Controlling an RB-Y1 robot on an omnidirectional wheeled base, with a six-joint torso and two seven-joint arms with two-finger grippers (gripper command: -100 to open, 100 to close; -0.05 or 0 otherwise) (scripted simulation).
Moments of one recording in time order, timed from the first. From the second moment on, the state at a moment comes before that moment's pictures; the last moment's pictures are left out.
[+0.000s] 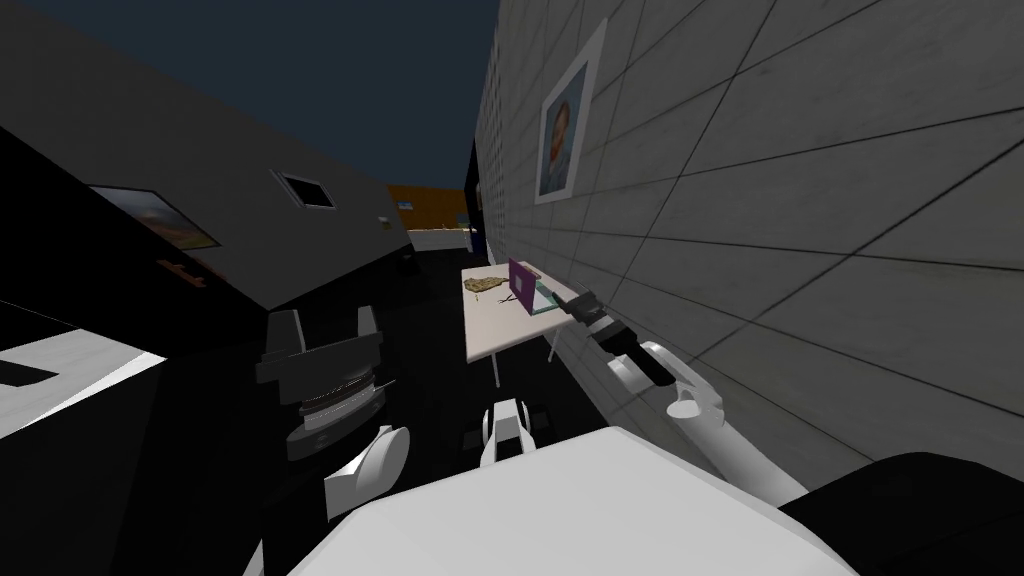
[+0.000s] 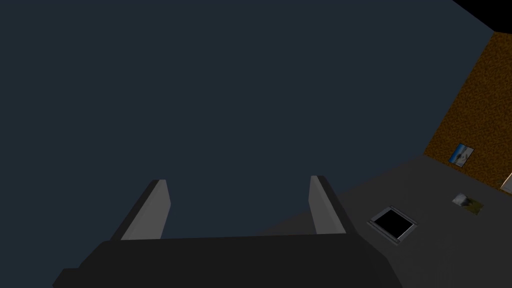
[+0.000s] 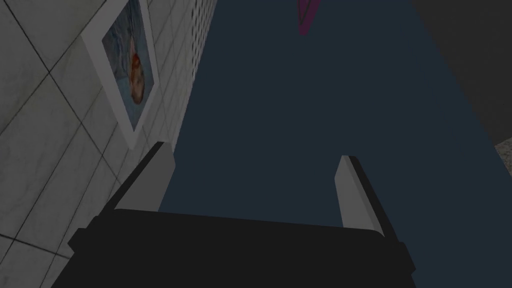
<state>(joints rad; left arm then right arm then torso) 0.51 0.01 -0.02 -2.34 0.10 -0.64 0.11 0.35 -0.64 -0.06 -2.29 0.02 -0.04 1.08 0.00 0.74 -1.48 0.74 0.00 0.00</state>
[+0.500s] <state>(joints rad) 0.51 0.01 -0.02 -2.34 0.10 -0.64 0.11 0.33 -0.73 -0.07 -2.26 0.01 0.03 1.21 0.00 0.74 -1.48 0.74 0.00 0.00</state>
